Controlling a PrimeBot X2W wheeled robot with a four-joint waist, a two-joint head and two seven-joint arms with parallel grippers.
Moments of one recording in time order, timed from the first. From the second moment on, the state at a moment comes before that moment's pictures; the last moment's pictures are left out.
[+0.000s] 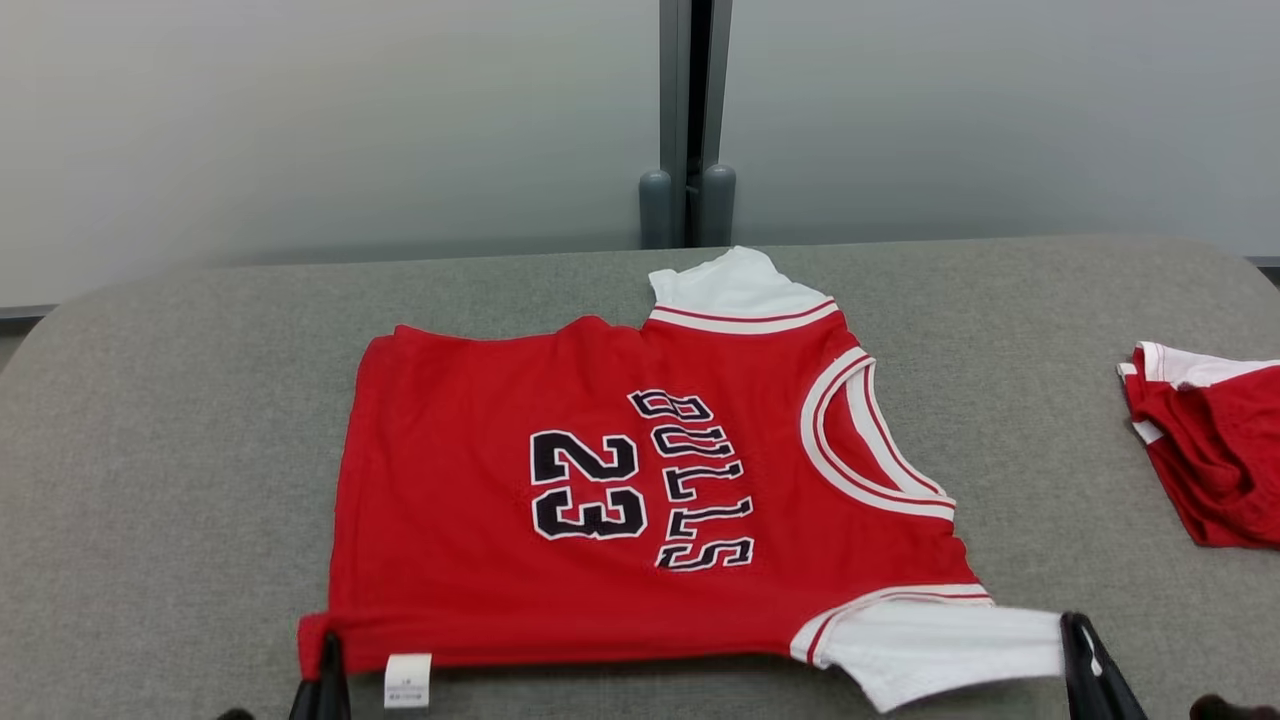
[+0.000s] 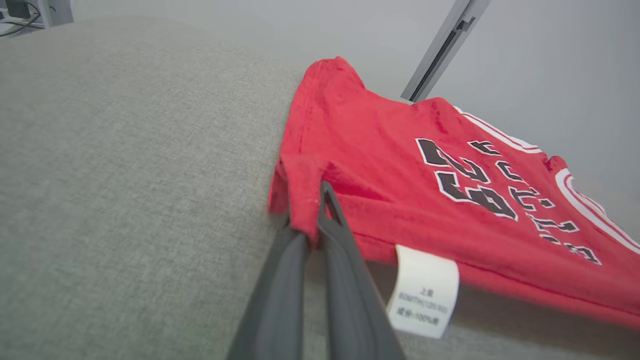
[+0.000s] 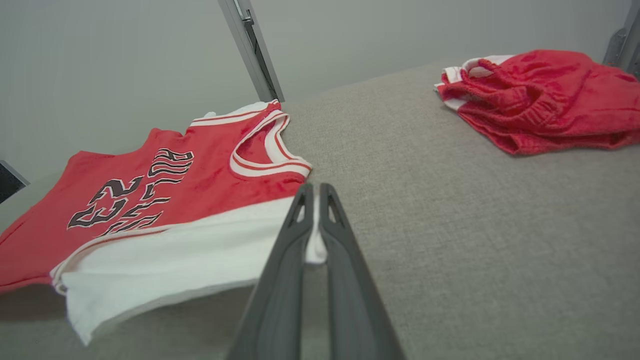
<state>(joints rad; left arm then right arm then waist) 0.12 0.06 0.01 0.42 -0.40 -0.13 -0.26 0.20 -0.07 -0.06 0.20 0.33 0.13 -0.26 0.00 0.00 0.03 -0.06</state>
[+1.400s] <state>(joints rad) -0.31 0.07 0.07 0.53 -0.26 -0.13 -0.26 -0.41 -0.06 -0.06 0.43 0.17 0.13 -0.26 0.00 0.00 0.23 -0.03</state>
